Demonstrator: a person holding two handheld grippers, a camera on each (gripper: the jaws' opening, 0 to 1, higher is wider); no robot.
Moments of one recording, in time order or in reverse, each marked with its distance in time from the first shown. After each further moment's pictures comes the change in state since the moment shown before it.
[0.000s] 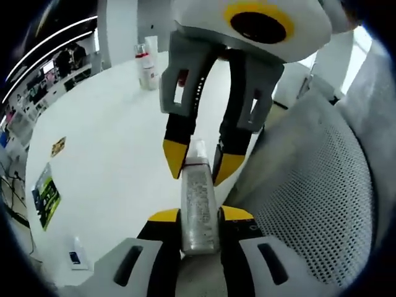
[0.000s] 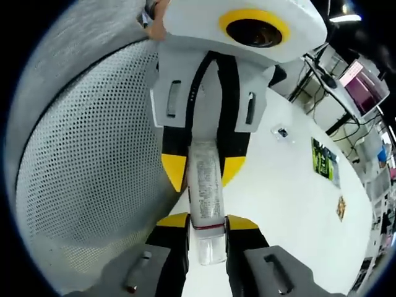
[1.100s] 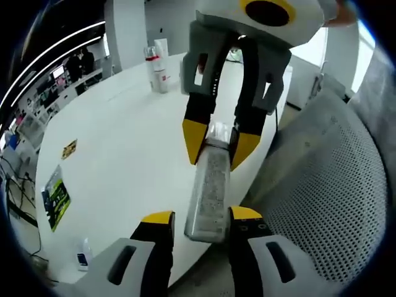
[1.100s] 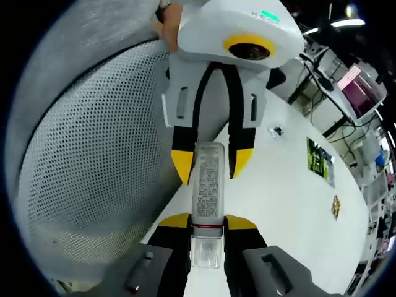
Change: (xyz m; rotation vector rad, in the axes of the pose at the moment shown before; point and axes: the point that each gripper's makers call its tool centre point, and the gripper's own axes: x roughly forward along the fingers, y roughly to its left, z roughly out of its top) left arm 0.008 0.013 0.003 0.046 -0.018 0.108; right arm -0.015 0.000 -0.005 -0.052 0.006 -0.005
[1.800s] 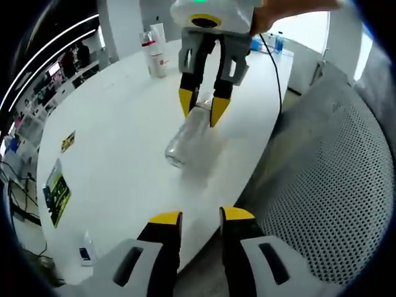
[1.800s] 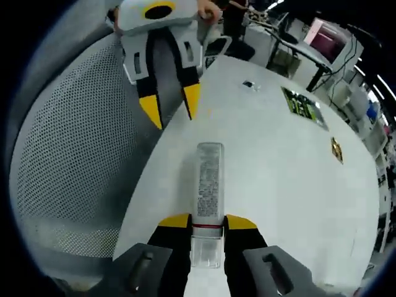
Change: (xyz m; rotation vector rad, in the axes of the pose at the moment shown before) left arm 0.003 0.002 -0.016 0.014 0.089 0.010; right arm 0.001 -0.010 -0.068 0.230 0.027 -0.020
